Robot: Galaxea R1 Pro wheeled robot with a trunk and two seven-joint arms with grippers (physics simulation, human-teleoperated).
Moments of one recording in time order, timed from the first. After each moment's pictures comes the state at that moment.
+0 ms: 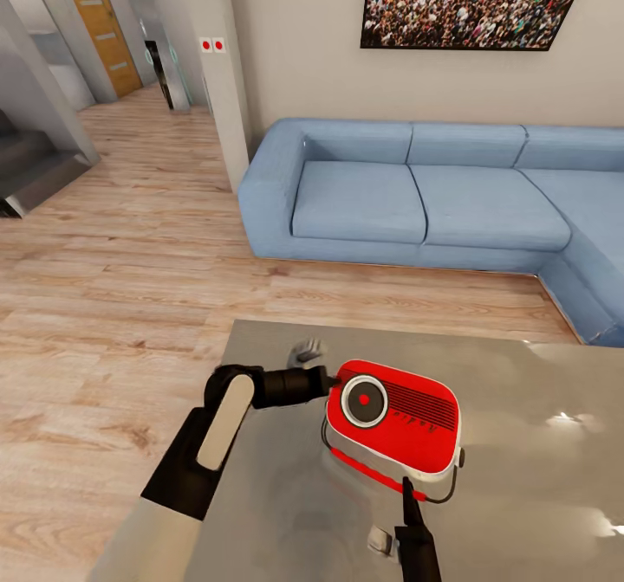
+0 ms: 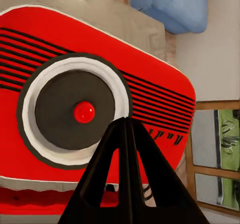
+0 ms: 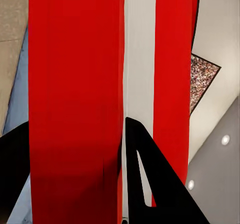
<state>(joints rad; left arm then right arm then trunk) -0.61 -0.17 -0.22 -1.31 0.70 1.03 -0.13 -0.27 -0.06 0.98 -0.54 0.68 0.78 -1.32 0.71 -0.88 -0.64</state>
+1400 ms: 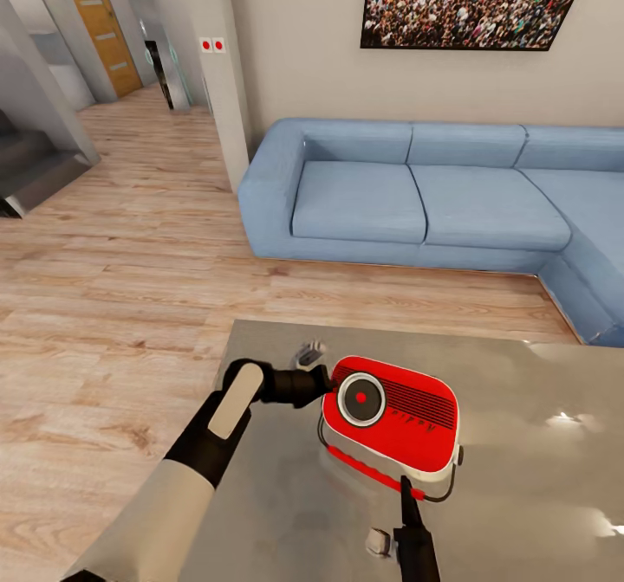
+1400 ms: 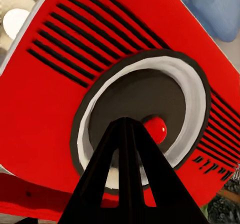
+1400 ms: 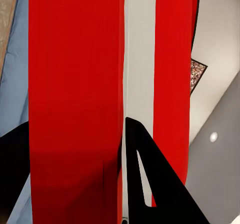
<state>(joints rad) -0.73 -0.17 -0.25 -1.01 1.02 0.96 0.16 -0.27 -0.06 0.98 -0.55 0.68 0.78 -1.38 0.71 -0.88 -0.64</state>
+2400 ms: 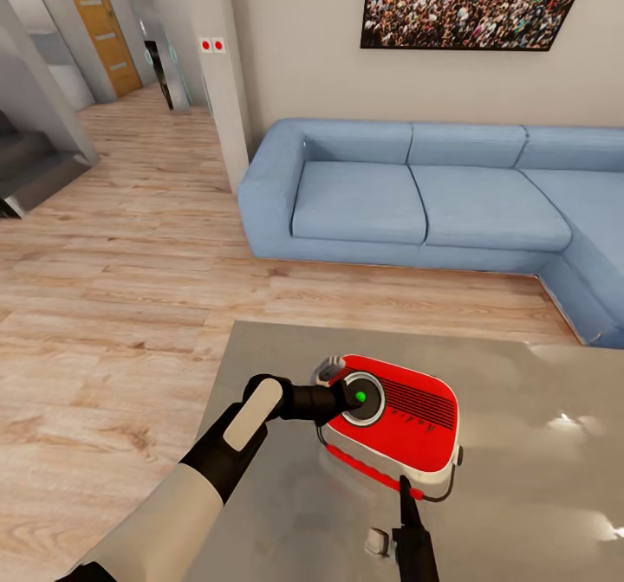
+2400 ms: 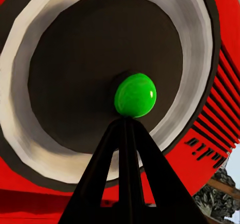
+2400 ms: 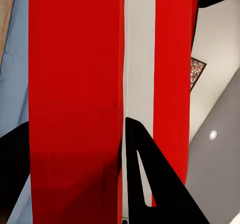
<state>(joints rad) -0.73 -0.17 -0.43 -0.92 1.21 0.84 0.15 -0.27 -0.06 0.98 -0.54 0.68 0.78 -1.39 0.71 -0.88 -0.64</state>
